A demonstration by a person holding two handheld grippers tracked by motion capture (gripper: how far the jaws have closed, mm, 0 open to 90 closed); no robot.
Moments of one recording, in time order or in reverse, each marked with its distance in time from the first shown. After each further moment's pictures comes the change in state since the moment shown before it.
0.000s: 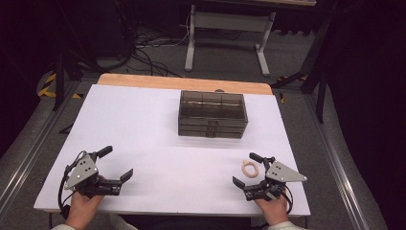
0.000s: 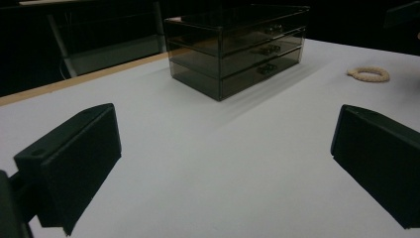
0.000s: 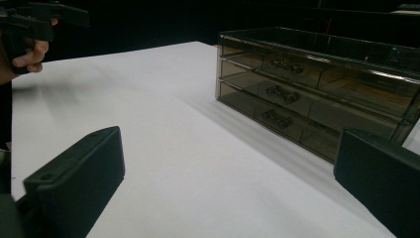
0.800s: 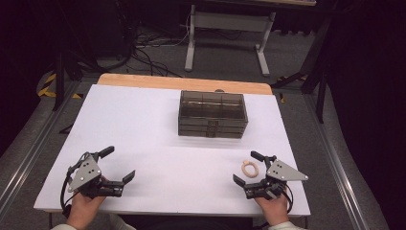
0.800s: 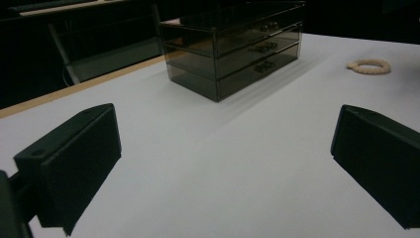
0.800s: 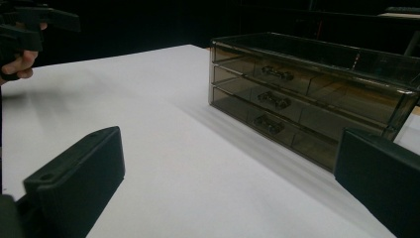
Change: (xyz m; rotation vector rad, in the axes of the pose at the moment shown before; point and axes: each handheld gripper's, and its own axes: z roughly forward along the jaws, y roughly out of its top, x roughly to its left) left arm -0.006 0.002 0.002 0.004 0.002 0.048; right arm 0.000 0.007 -0.001 -0.003 -0.029 0.006
